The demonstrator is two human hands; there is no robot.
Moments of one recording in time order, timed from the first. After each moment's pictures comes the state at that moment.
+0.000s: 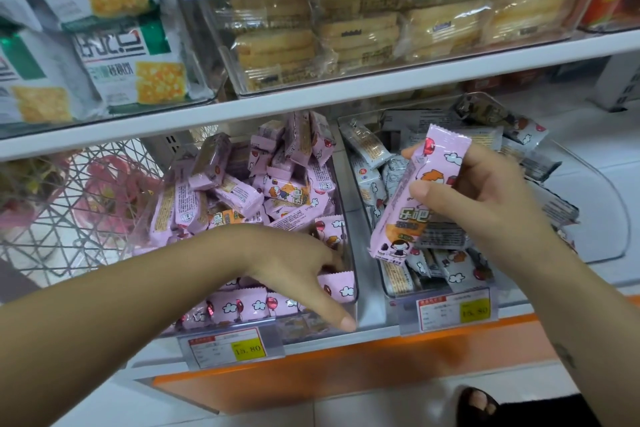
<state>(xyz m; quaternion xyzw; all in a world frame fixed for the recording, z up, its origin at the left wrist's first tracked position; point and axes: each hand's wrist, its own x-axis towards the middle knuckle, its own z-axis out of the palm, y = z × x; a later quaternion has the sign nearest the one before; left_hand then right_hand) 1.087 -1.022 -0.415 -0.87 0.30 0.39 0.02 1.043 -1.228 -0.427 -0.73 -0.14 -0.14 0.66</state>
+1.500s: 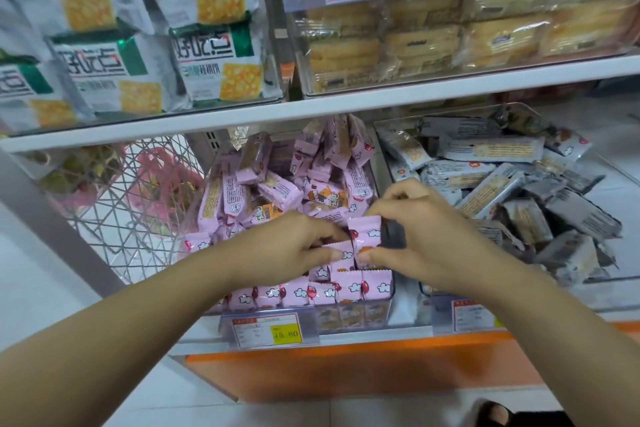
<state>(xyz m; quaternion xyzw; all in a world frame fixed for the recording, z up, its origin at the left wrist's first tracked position) 1.081 -0.963 -0.432 -0.93 0.30 0.14 -0.17 1.057 -1.174 -0.441 -0.94 -0.22 -0.06 0.25</state>
